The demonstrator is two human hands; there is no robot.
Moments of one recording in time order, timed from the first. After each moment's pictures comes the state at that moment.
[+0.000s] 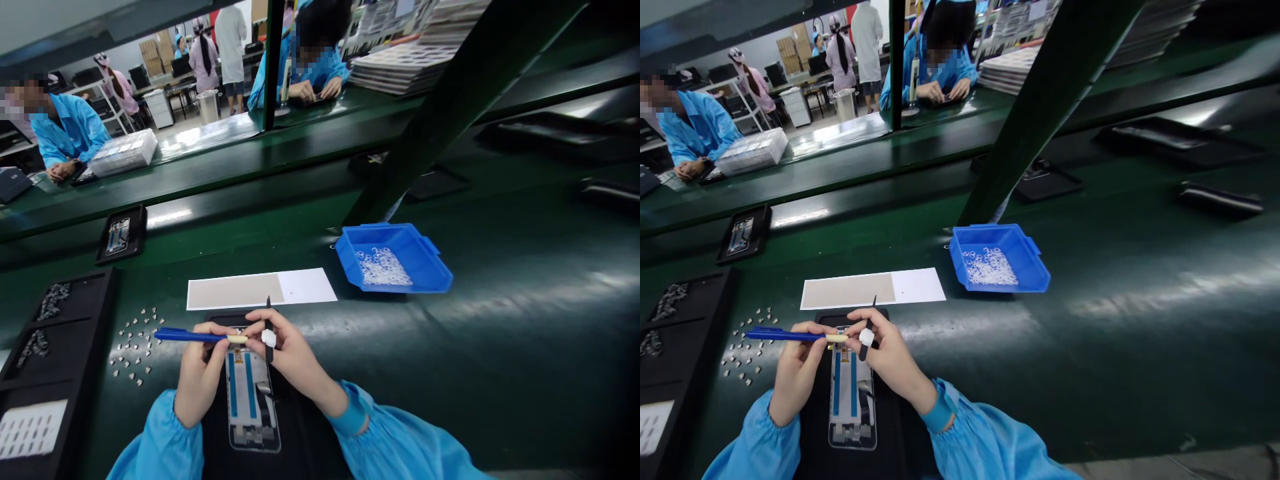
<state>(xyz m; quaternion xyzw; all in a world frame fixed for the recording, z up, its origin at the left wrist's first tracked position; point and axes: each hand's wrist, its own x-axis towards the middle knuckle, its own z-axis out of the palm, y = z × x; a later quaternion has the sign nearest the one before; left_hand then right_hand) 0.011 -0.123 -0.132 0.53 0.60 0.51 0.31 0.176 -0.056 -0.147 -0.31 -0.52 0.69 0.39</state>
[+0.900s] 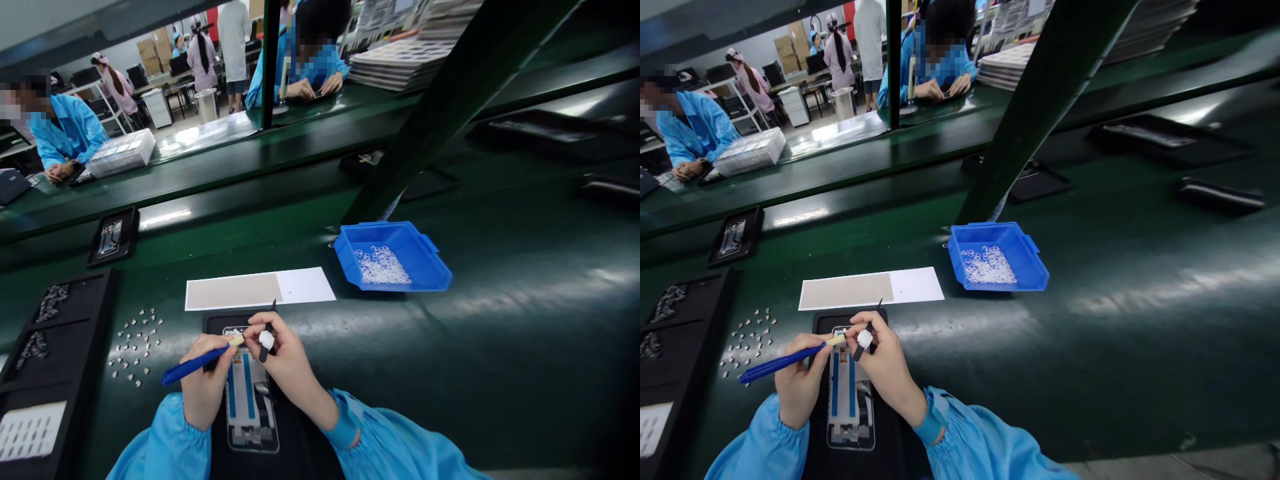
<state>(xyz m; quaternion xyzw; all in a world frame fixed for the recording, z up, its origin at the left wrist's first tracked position) 0.025 -0.122 -0.132 0.61 0.56 0.55 0.07 0.168 -0.068 -0.156 -0.36 -0.56 0.58 0.47</state>
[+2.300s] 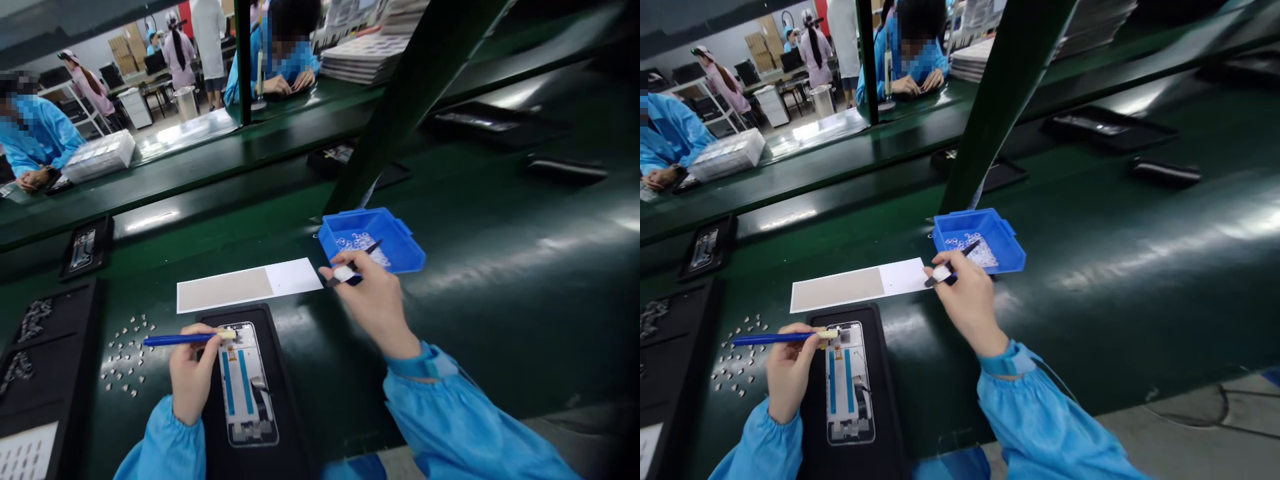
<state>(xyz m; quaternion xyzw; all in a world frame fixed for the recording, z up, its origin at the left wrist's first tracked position) 0.012 -0.115 -0.136 0.48 0.64 0.54 0.25 0.285 0.013 -0.137 -0.58 -0.67 0.14 0.44</state>
